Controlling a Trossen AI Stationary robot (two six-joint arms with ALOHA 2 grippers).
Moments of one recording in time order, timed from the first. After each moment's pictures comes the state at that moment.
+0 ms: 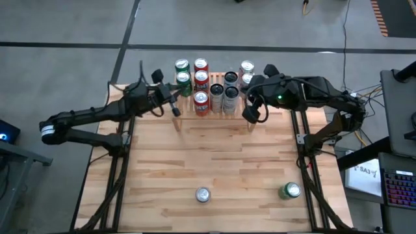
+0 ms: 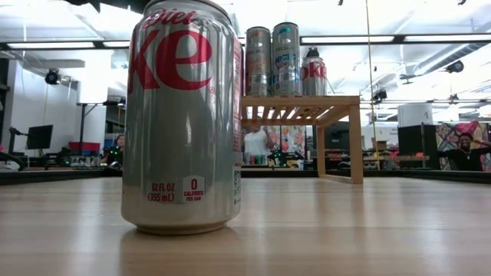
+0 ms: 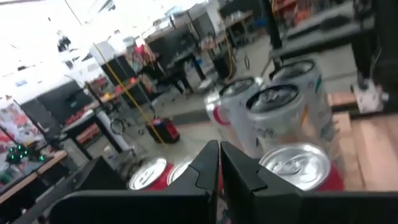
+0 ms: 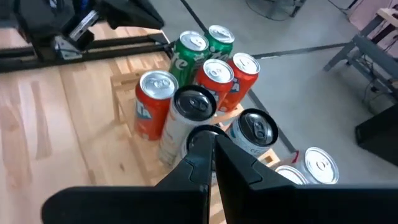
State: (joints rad) left arm 0.32 1.04 0.85 0.21 -0.20 0.47; right arm 0.00 1.51 2.05 -1.18 0.53 0.10
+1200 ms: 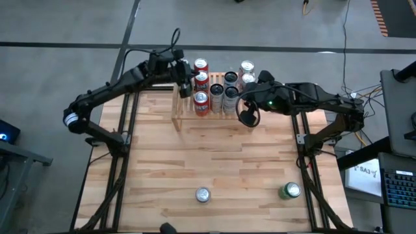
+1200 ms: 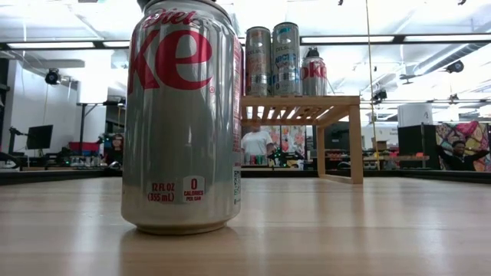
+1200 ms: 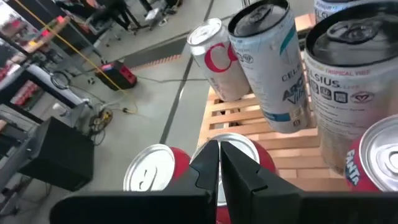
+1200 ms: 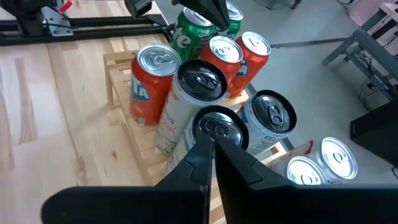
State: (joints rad) left arm 0.57 1.44 1.41 -0.35 0.09 0.60; right arm -0.01 1.46 1.84 -1.06 0.52 0.07
